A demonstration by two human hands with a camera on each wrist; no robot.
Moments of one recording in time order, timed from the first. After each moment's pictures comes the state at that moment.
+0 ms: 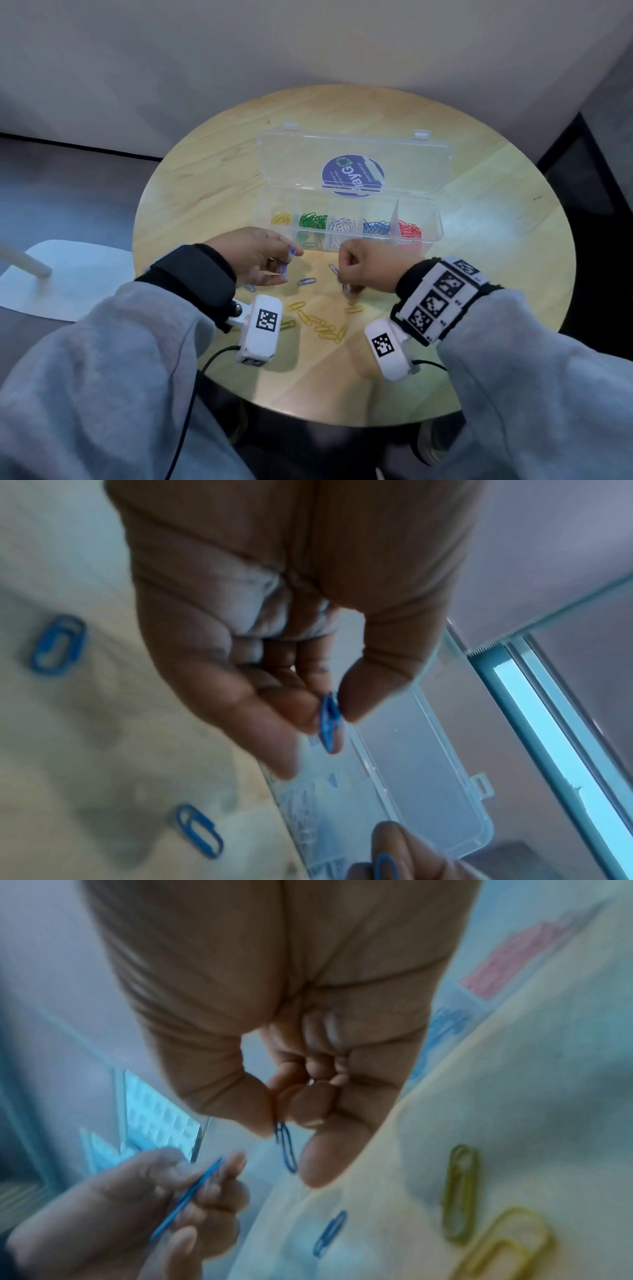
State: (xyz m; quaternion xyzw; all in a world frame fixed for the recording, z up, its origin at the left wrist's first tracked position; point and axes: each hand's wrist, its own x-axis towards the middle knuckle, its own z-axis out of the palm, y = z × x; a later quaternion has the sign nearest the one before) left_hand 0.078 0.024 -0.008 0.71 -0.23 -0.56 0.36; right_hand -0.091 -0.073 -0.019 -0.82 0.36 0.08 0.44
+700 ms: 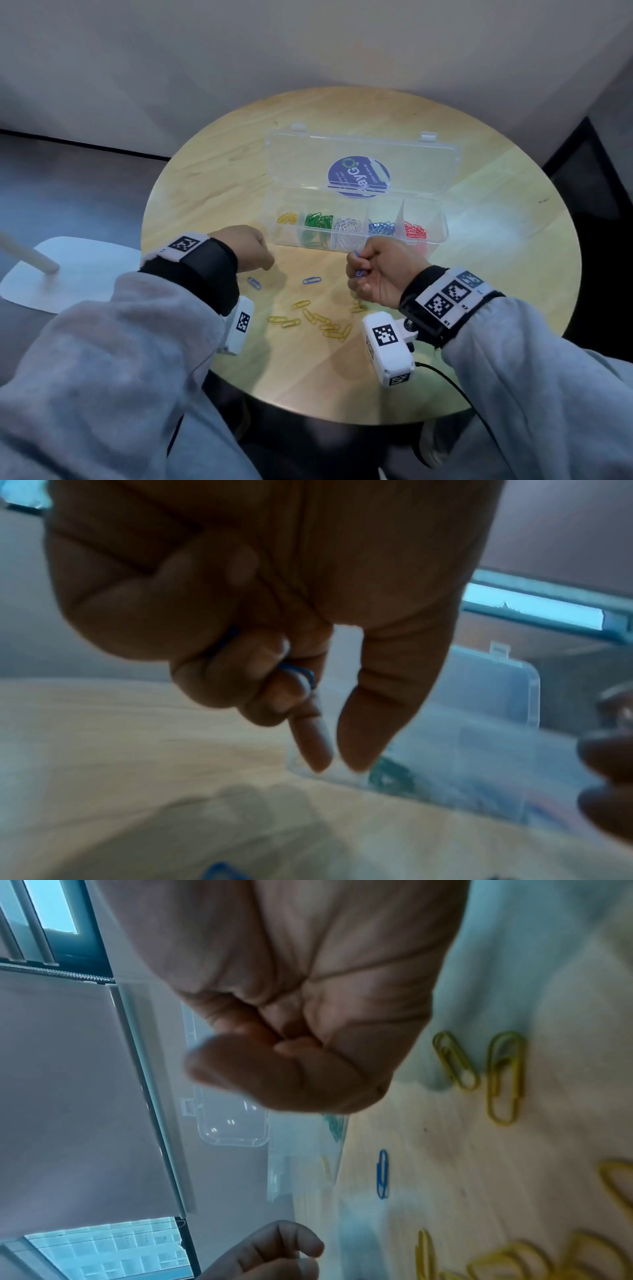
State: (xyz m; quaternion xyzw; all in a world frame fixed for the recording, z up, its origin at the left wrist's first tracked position) left_hand 0.094 0.027 0.001 0.88 -0.38 -0.29 -0.01; right_hand -0.095 -0.073 -0.032 -0.38 0.38 -0.02 0.84
